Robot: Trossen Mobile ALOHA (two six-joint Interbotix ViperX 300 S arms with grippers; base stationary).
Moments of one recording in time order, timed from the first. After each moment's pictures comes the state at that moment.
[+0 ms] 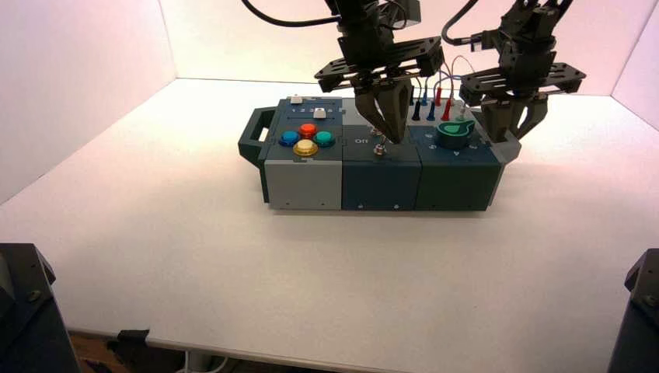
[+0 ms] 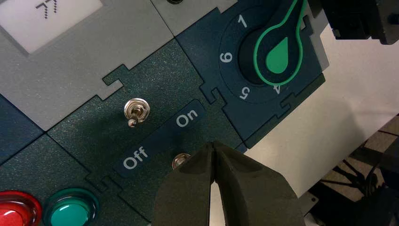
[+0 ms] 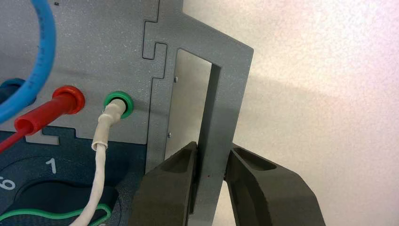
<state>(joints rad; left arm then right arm) -0.79 0.38 0.27 -0.47 0.73 0.14 0.16 0.20 0.65 -0.19 0.65 0.18</state>
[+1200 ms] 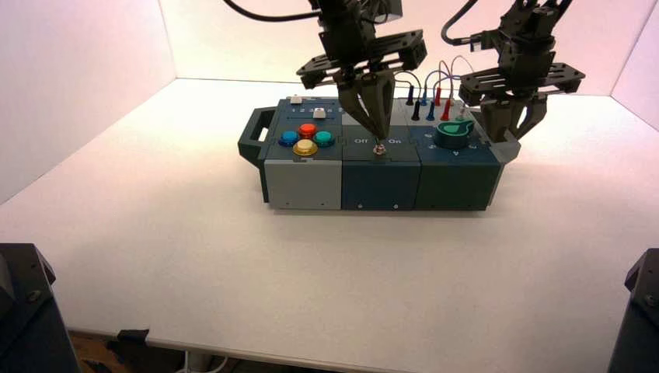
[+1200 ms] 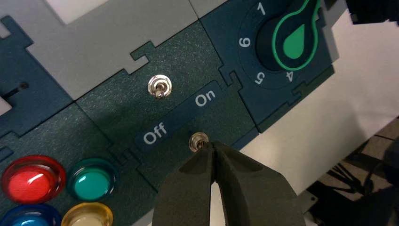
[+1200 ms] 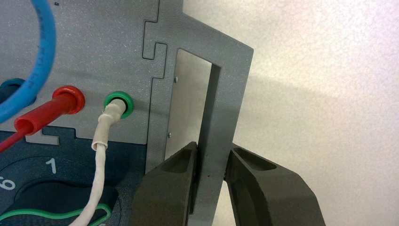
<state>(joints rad) -0.75 0.32 0.34 -0.48 0.71 0.13 0.16 0.21 0.64 -0.19 0.65 0.18</state>
